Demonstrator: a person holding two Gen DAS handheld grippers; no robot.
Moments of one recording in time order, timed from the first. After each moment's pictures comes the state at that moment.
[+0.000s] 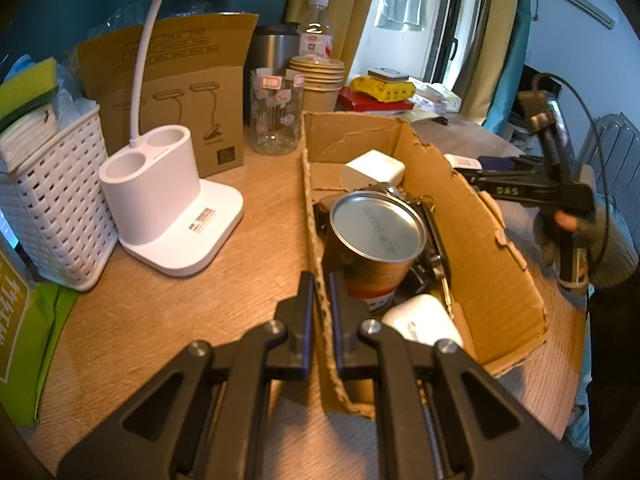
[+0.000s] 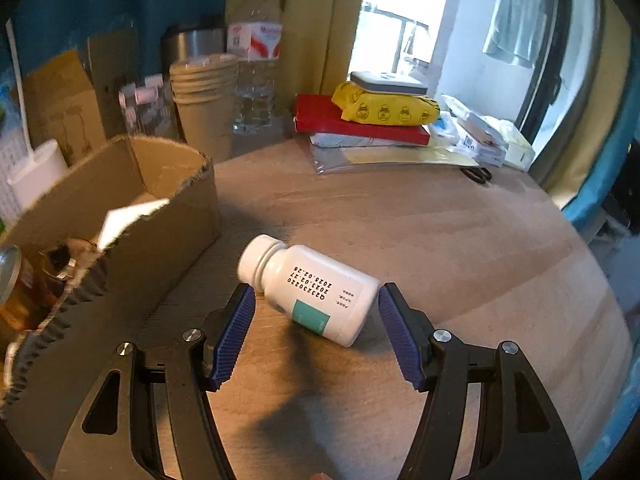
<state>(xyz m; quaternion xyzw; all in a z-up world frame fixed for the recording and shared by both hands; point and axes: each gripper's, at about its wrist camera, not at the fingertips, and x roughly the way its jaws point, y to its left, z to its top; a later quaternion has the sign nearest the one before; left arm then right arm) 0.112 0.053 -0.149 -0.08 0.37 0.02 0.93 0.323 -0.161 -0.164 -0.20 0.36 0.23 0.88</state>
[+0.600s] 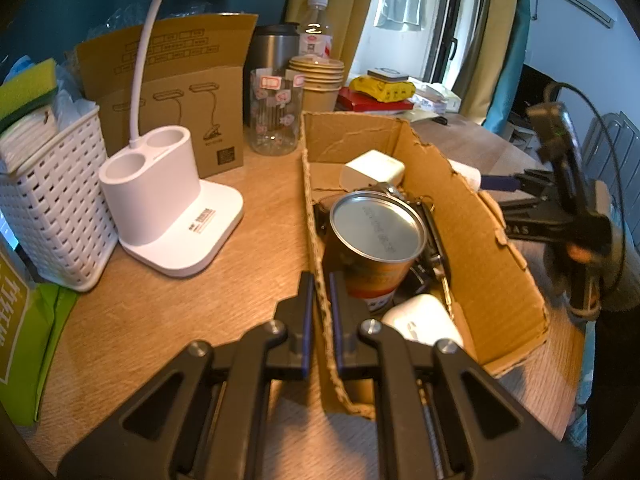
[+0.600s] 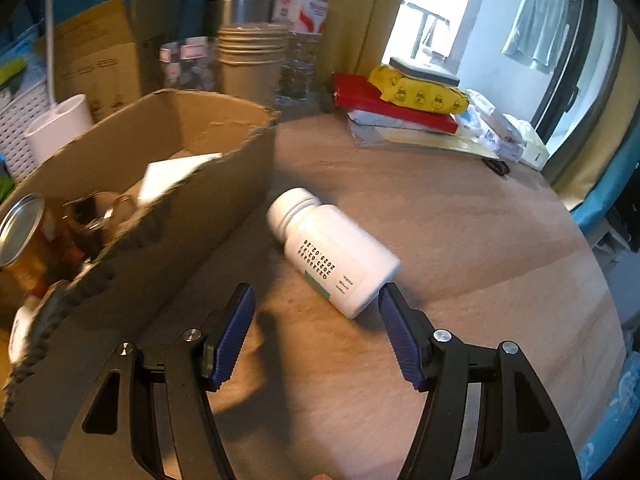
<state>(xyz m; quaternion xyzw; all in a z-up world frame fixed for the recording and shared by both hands) 0.112 0.052 -0.149 -0.07 0.37 0.02 0.93 0.277 -0.144 -0.166 -0.22 0.37 0.24 0.87</state>
